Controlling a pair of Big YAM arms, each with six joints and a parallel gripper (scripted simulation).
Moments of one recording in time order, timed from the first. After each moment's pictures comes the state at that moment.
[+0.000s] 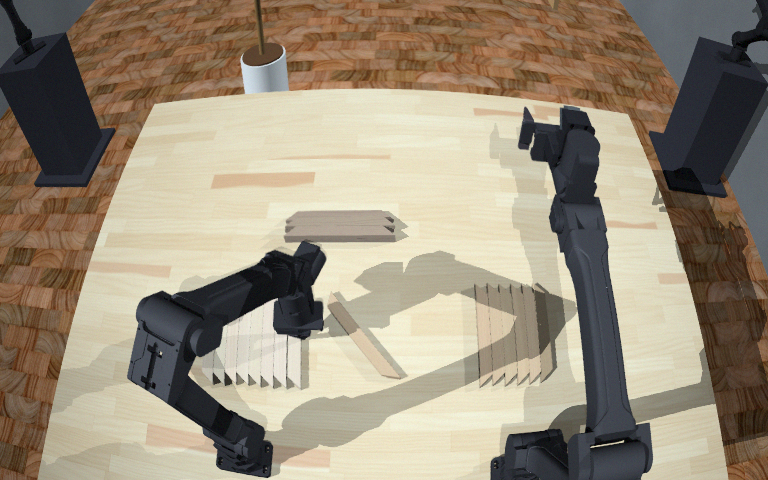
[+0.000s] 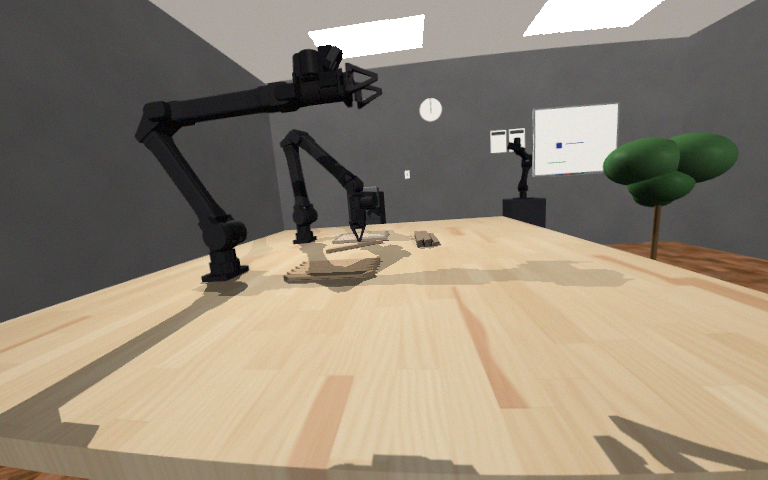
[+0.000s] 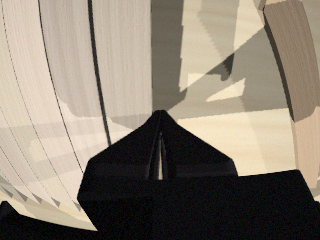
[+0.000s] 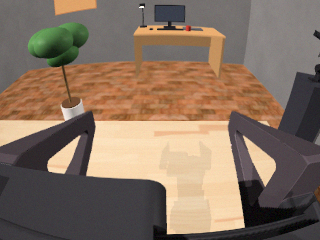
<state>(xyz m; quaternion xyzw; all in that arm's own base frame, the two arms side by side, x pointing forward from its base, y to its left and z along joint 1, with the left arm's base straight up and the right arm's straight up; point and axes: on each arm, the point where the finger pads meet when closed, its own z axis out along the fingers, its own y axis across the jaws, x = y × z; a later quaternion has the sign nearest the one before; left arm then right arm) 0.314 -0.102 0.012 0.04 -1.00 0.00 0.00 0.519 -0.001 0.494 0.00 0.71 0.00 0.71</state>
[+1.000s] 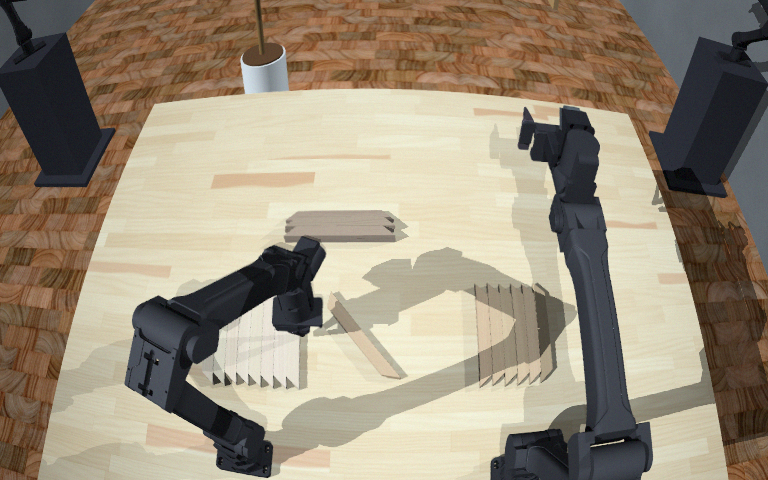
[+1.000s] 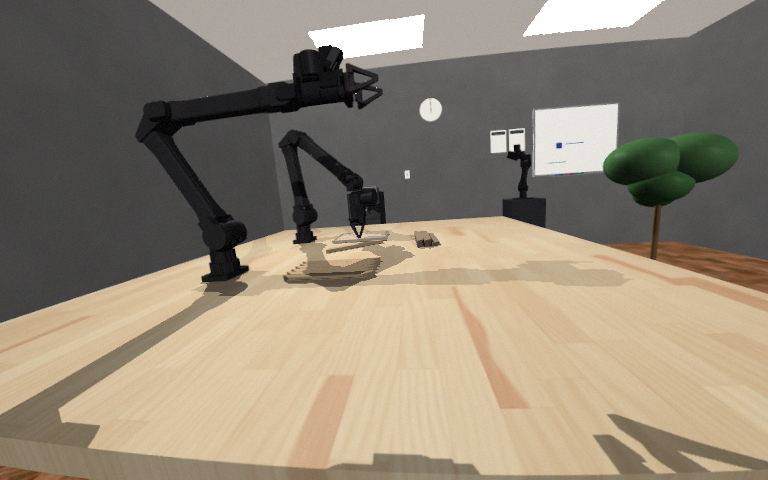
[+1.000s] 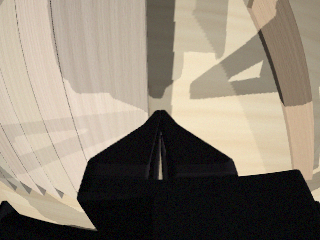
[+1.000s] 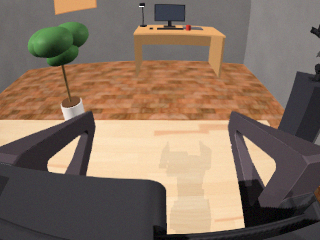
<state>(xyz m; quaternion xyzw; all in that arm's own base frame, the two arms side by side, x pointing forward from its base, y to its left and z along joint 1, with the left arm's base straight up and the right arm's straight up) 0.315 -0.103 0.026 0.04 -1.00 0.00 0.00 0.520 -0.001 0.492 0.00 0.71 0.00 0.71</state>
